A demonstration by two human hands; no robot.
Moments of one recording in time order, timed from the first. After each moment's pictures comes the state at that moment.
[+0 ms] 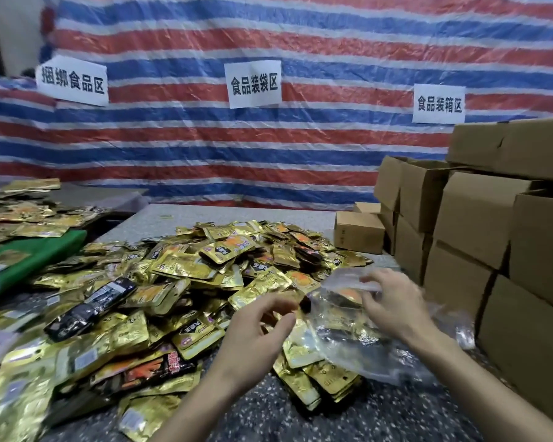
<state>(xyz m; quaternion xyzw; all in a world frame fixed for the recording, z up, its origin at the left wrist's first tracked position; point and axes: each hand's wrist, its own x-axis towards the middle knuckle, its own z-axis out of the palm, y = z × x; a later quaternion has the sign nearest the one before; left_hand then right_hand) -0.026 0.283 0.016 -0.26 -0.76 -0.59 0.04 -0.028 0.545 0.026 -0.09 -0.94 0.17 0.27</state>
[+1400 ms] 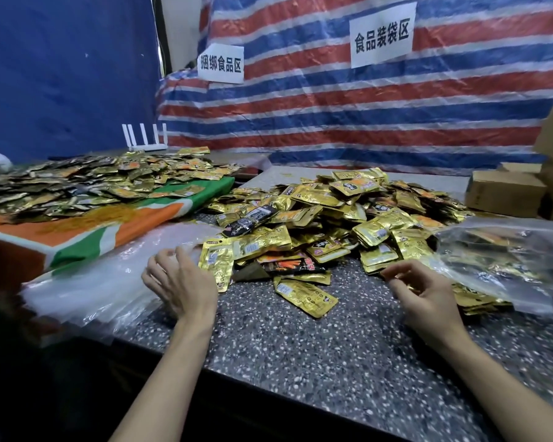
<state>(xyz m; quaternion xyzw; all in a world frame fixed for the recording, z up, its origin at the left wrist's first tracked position) -0.009 0.046 -0.081 0.29 -0.82 -0.20 0.44 0.020 0.386 -0.069 0.13 -0.79 0.54 0.24</state>
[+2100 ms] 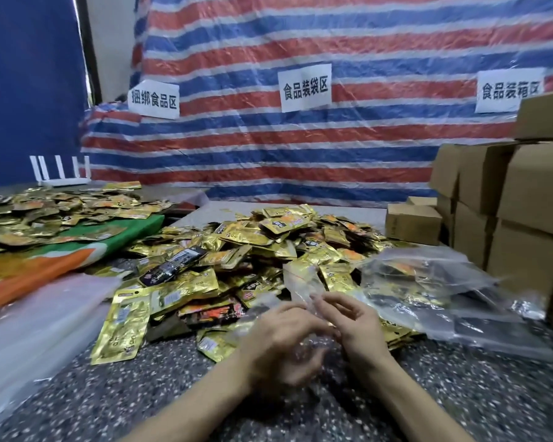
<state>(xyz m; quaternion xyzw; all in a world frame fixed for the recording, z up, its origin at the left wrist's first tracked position) -0.009 0.227 -0.059 -0.54 -0.71 -0.26 0.38 0.010 0.393 -0.056 0.08 -0.65 0.74 0.16</state>
